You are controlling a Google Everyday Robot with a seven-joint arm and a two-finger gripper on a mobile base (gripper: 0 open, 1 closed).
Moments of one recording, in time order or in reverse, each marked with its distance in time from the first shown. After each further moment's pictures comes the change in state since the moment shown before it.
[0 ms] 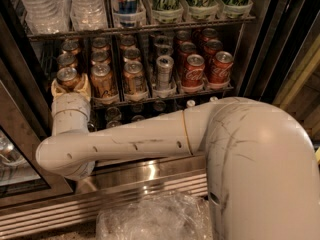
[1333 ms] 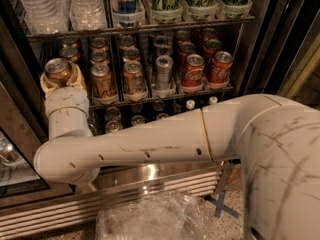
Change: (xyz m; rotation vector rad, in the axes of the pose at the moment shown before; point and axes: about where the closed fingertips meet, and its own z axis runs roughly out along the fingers) arm -0.067 0.002 -0.036 -0.076 -0.105 -0.004
